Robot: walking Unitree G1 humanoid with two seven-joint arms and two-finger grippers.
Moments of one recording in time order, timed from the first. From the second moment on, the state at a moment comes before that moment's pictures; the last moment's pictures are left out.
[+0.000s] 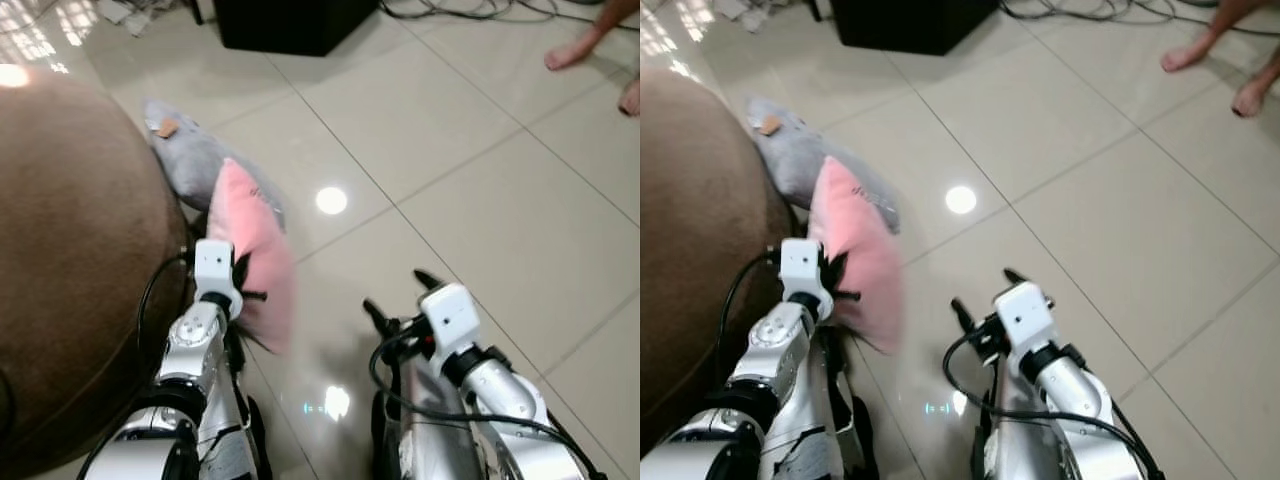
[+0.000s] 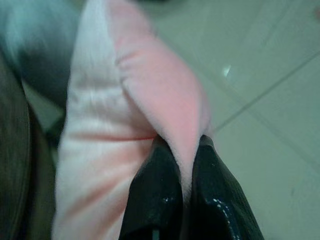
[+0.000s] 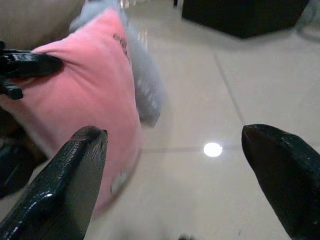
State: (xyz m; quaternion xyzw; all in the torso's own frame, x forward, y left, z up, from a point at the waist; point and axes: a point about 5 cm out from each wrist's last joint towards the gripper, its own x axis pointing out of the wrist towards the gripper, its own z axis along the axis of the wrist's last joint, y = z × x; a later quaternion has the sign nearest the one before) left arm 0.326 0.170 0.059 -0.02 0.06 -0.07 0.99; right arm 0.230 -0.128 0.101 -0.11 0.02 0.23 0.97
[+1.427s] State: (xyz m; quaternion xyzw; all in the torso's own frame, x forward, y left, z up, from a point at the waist) left arm 0.299 0.128 0.151 0.05 -0.06 -0.15 0.99; right arm 0.258 -0.149 0.138 -0.04 -0.02 0.03 1.00
